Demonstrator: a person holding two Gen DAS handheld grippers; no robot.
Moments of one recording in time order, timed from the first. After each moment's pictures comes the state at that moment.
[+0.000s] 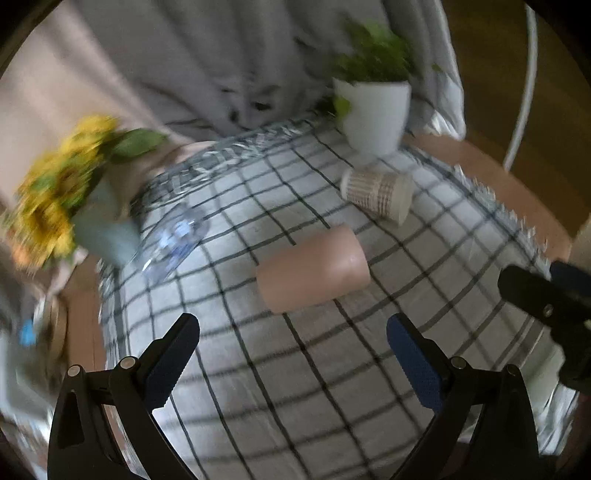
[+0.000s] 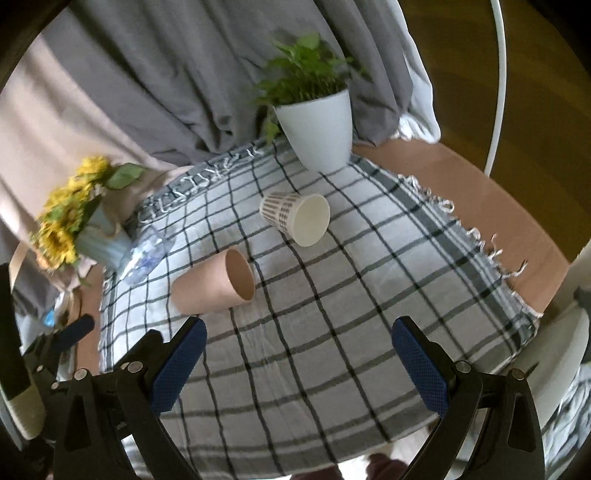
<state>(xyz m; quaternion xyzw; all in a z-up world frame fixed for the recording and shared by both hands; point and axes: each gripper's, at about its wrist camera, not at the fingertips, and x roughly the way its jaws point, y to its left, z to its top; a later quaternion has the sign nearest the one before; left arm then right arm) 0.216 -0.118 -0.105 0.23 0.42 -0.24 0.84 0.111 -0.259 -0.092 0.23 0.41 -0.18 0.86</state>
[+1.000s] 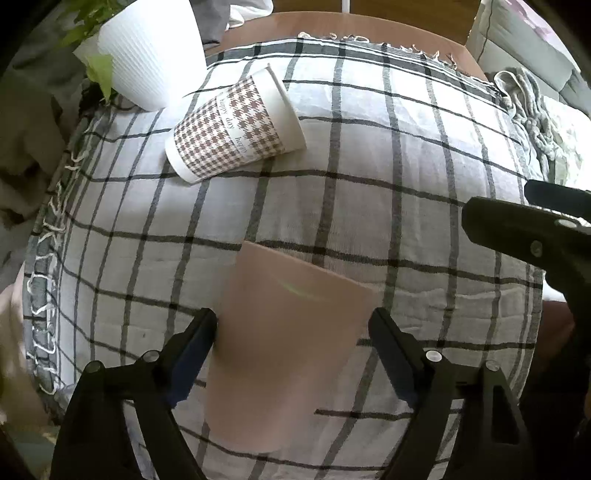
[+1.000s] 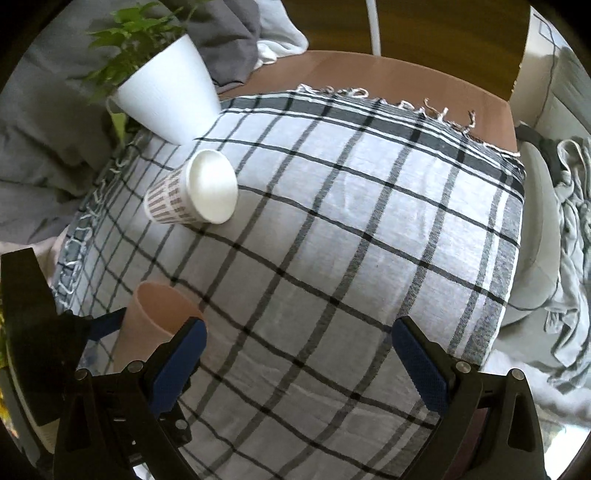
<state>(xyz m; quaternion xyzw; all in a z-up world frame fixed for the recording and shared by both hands) 0.296 -0.210 -0.195 0.47 0.43 -0.52 0.57 0.156 -0.267 -0.169 0.41 0.43 -0.40 0.70</state>
